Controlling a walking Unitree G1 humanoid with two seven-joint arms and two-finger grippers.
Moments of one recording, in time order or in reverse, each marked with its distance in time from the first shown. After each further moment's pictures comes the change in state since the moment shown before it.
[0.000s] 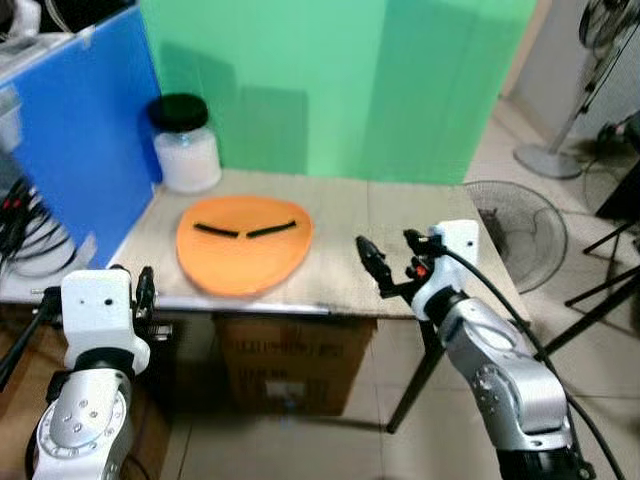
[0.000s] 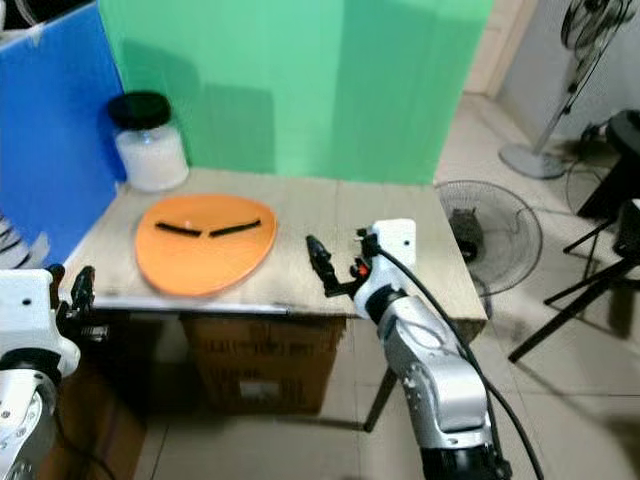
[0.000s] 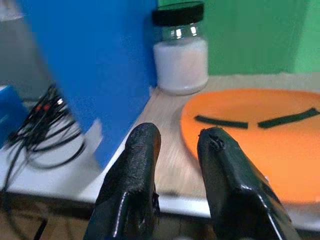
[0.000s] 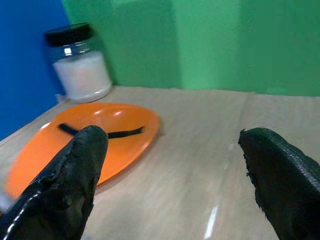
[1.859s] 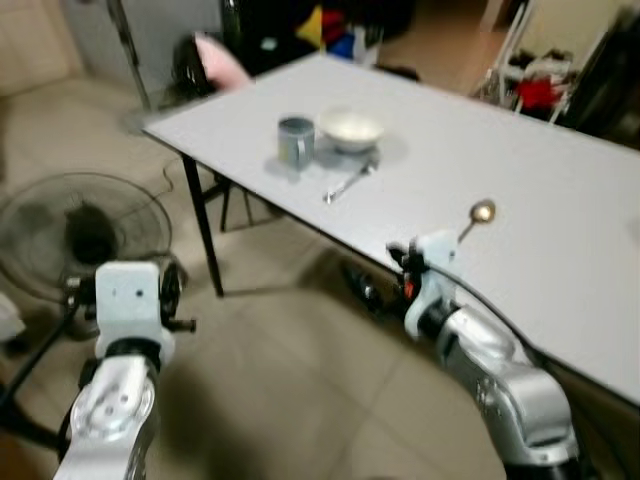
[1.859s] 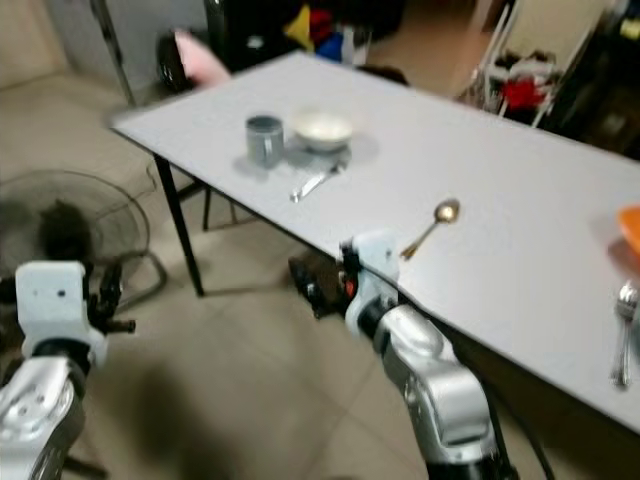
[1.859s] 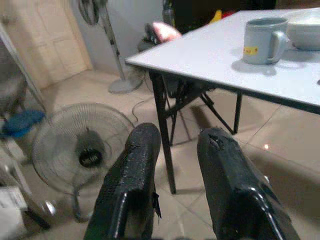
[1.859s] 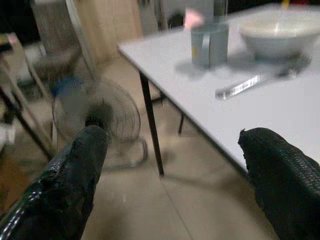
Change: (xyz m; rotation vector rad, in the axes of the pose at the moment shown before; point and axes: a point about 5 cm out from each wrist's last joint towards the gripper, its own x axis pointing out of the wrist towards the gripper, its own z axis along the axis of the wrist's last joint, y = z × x) left arm 0.011 -0.025 0.001 -0.022 0.000 -0.050; right arm -0.006 0.012 0.002 -0.086 0.051 0.100
